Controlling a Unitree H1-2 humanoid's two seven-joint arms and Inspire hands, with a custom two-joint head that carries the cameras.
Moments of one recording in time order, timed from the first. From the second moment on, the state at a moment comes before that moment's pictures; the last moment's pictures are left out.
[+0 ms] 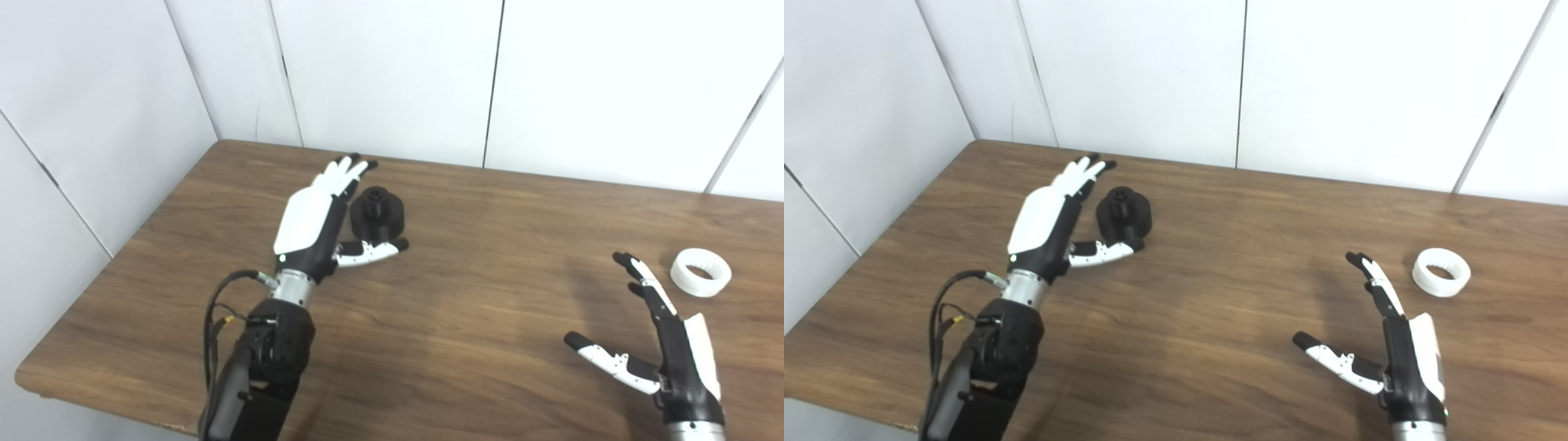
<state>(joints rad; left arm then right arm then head) -0.14 0.24 0.00 -0.21 0.77 0.11 0.03 0.00 -0.13 0.14 -0.12 -0.44 -0.19 -0.14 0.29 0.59</state>
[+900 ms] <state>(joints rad) -0.27 0.32 -0.04 0.07 0.78 0.13 0.07 0.00 -0.13 0.13 -0.11 -0.44 -0.19 -0.14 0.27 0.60</state>
